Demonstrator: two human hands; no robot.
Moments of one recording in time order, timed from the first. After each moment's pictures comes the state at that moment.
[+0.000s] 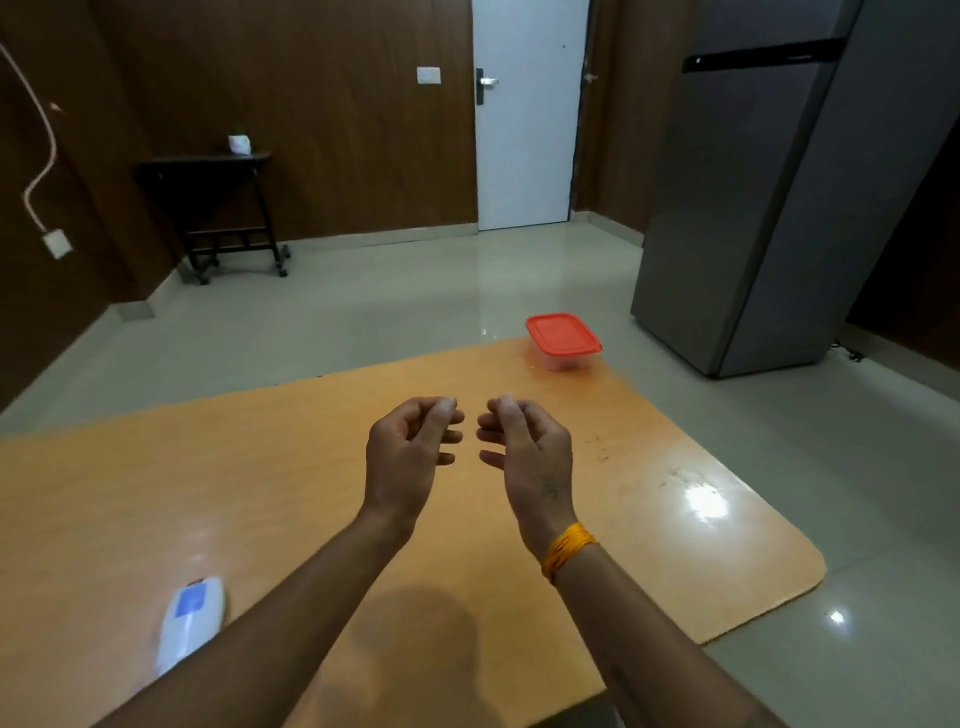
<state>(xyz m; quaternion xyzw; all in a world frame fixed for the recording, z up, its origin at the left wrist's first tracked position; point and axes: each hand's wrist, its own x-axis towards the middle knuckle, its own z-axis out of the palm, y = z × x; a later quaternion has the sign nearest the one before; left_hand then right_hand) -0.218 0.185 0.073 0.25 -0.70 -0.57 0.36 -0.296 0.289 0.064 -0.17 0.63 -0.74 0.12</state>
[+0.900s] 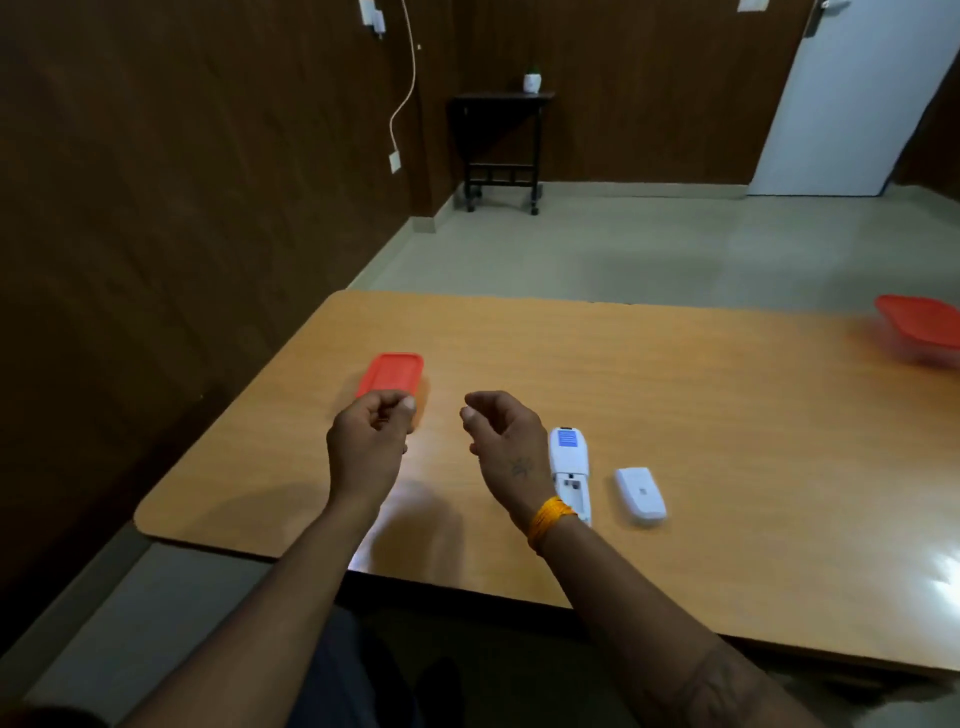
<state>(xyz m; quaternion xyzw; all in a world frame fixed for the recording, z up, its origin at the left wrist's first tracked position) 0.199 0.050 0.051 0.53 -0.60 -0.39 0.46 0.052 0.106 0.024 -0.41 0.62 -0.61 0.28</state>
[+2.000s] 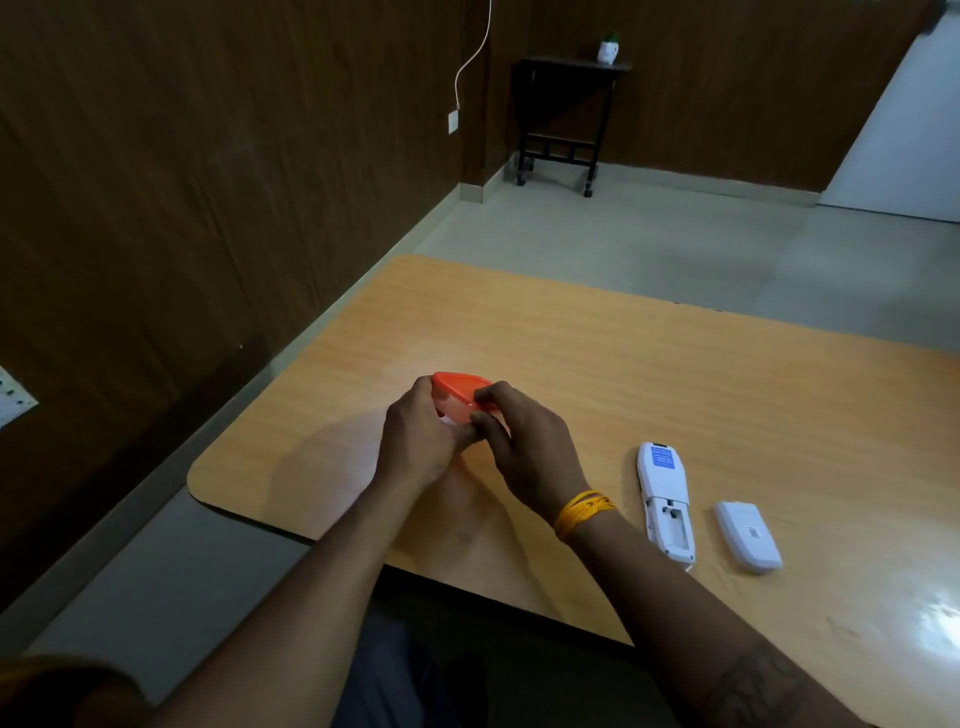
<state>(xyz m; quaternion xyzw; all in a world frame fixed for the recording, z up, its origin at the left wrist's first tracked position) 0.242 -0.021 0.010 0.57 -0.69 -0.32 0.31 0.092 0.038 0.002 -0.70 0.61 -0.38 0.00</state>
